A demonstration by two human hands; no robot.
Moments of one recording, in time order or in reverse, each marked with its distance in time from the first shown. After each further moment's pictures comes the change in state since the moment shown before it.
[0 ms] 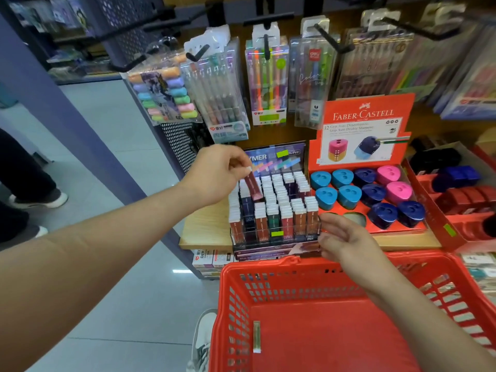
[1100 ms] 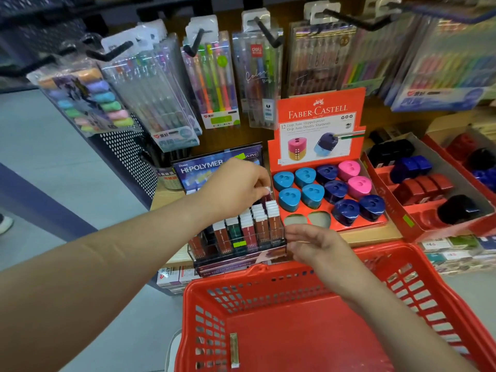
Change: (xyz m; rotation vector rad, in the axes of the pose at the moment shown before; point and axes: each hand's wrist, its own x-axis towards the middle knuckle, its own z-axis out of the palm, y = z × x) left_hand 0.035 0.056 0.069 0.209 -0.222 0.288; right_hand 0.007 0.014 -0.022 -0.037 -0.076 0.010
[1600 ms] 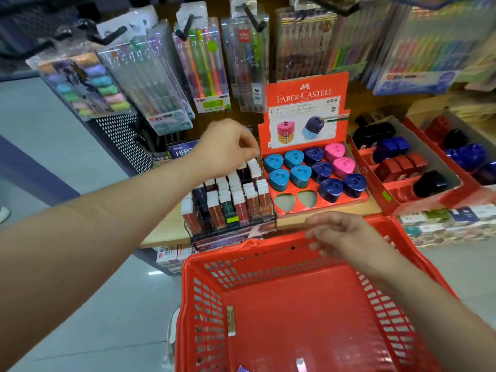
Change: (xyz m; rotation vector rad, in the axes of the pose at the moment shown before) left_hand -0.002 0.017 -0.032 -0.173 0.069 -0.145; right_hand -0.041 0.002 -0.041 0.081 0.011 0.110
